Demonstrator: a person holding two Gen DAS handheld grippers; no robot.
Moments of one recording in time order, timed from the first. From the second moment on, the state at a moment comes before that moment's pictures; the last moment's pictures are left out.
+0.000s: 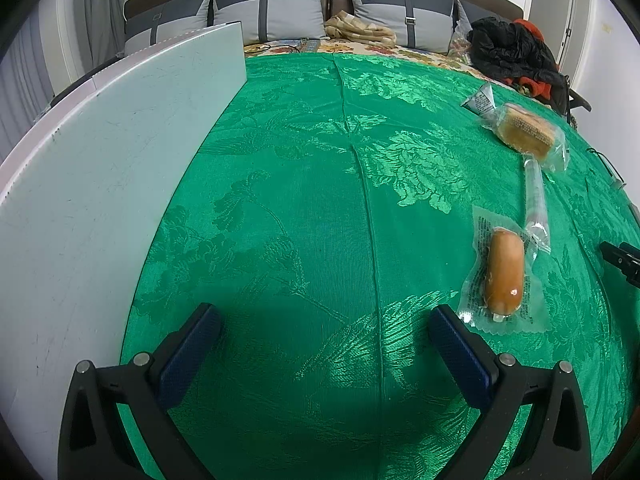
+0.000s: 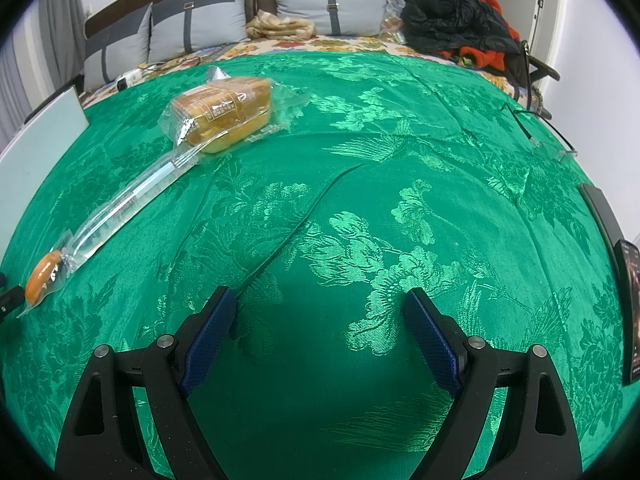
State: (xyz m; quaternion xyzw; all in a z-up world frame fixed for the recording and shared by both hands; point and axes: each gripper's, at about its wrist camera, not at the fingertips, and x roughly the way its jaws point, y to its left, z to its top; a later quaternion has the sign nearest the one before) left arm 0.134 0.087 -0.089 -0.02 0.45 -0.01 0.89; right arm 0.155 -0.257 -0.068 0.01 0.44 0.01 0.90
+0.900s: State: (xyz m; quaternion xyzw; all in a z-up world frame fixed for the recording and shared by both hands) left arm 0.173 0.016 -0.063 0.01 0.50 -0.18 0.85; right arm 0.155 -0.257 -0.069 0.01 0.44 0.01 0.90
